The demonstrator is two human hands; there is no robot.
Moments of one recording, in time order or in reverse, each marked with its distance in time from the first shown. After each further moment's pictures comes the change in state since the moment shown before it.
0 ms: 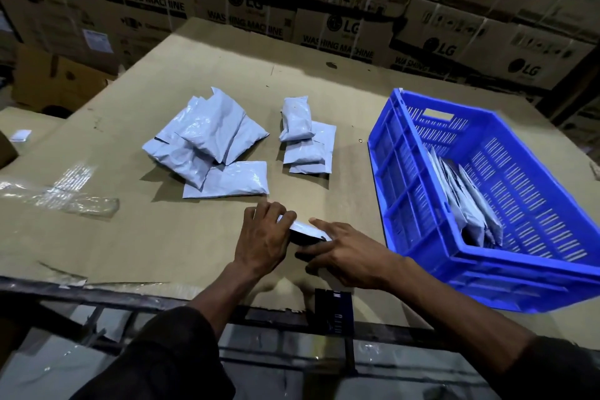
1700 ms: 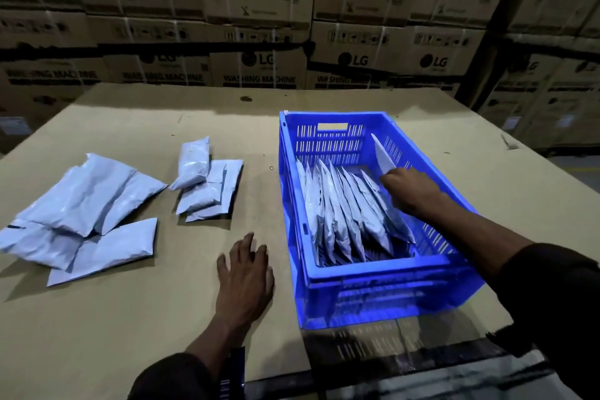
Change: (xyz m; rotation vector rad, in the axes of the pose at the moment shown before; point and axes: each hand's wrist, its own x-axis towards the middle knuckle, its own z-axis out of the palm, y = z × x) left_hand 0.054 0.142 0.111 0.179 -0.262 -0.127; right_hand -0.253 0.213 -0.032 -0.140 -0.106 1.028
